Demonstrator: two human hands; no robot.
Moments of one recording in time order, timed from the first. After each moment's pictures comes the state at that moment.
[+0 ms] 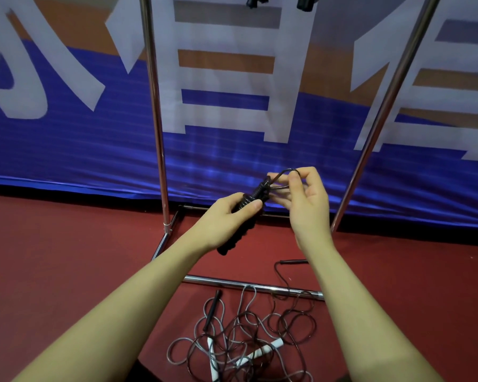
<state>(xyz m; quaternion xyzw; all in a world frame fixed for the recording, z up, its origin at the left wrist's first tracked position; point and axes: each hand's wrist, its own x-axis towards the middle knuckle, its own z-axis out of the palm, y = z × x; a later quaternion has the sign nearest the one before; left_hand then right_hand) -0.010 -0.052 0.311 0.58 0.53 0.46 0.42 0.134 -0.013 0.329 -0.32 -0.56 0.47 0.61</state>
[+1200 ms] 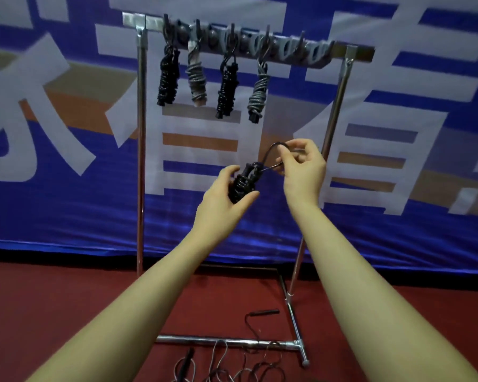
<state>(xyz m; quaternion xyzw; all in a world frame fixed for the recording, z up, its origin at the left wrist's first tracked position) 0.037 -0.065 0.442 0.64 0.50 0.58 0.09 0.167 -0.023 0.502 -0.32 -0.57 0.22 0.73</state>
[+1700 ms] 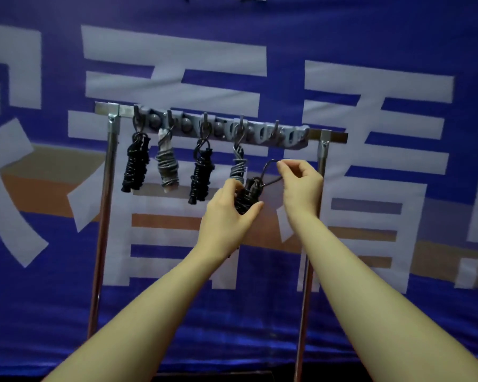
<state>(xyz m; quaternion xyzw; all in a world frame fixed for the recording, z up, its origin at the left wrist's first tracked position) 0.058 0.066 0.564 0.65 0.43 0.62 -0.04 0.184 0.112 0.618 -0.30 -0.56 0.15 0.76</state>
